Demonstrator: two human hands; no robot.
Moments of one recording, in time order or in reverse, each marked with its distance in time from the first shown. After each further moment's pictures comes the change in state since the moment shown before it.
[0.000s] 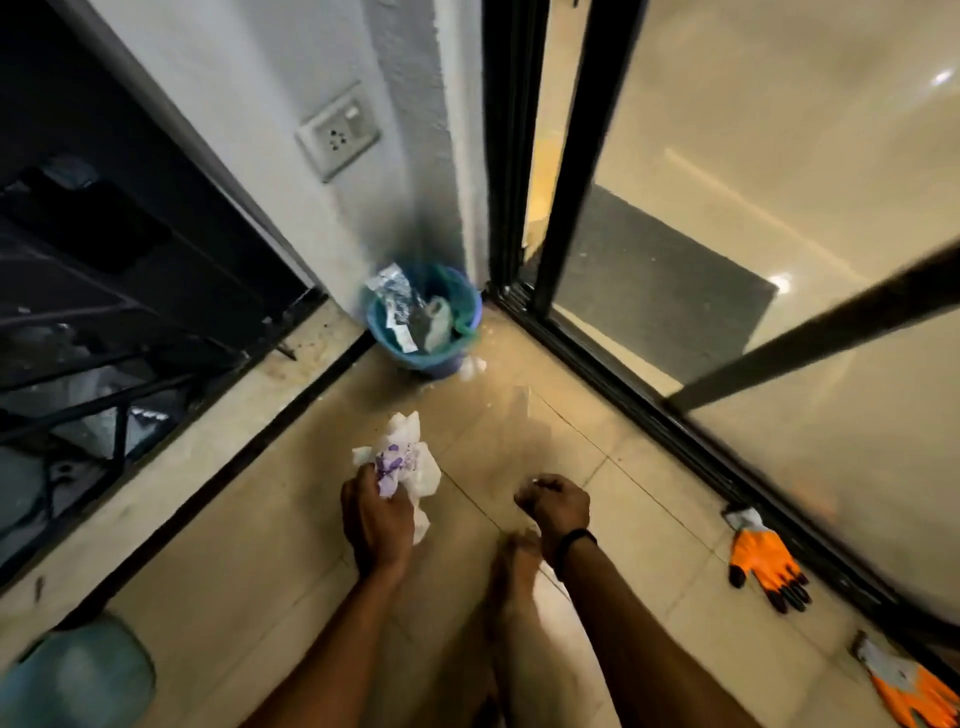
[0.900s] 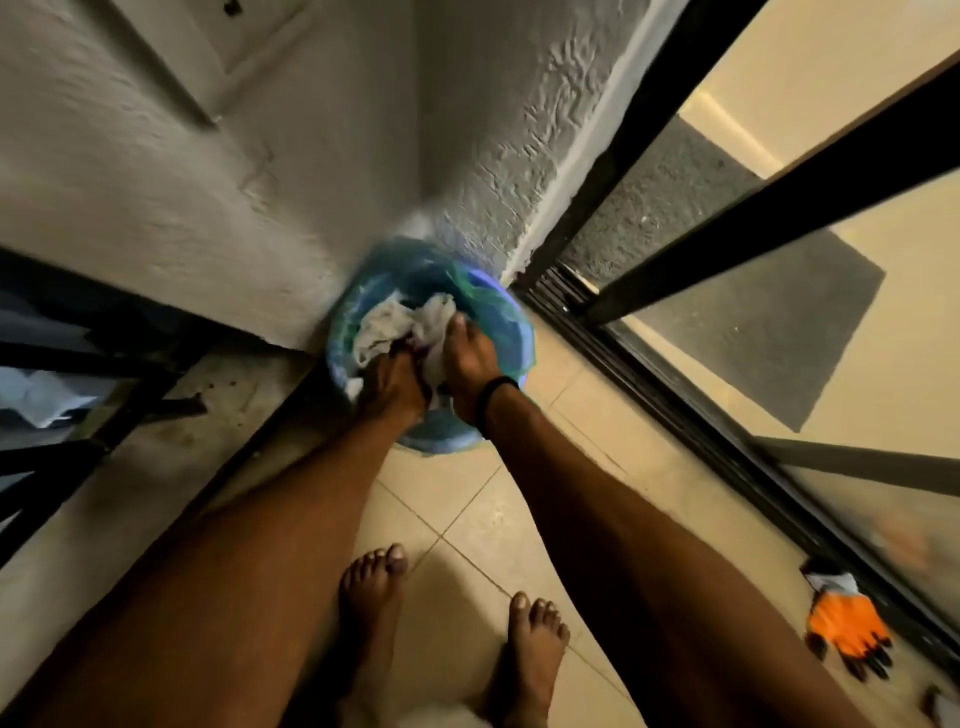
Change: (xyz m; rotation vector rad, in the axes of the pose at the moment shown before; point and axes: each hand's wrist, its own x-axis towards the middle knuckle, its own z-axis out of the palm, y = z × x) left_hand 0.381 0.026 0.249 0.567 -0.652 0.354; right_hand 0.273 -0.138 0.342 -0.596 -0.126 -0.426
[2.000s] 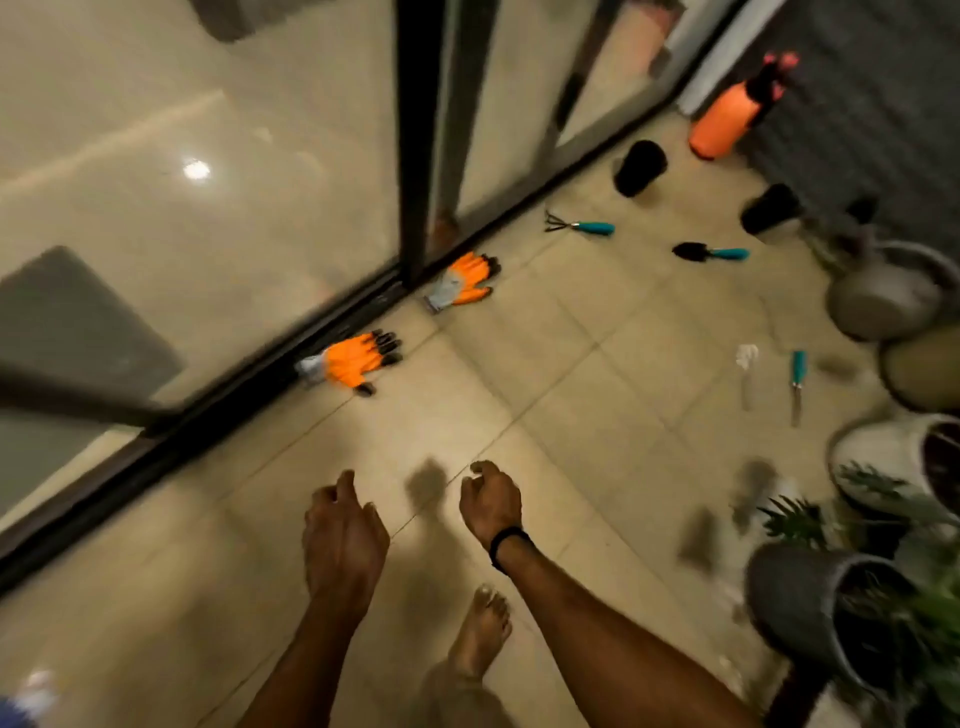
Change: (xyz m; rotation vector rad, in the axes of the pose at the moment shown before) left_hand -0.578 0.348 0.266 0.523 -0.318 0.941; right_hand -0.584 0.490 -0.341 0.667 0.894 0.804
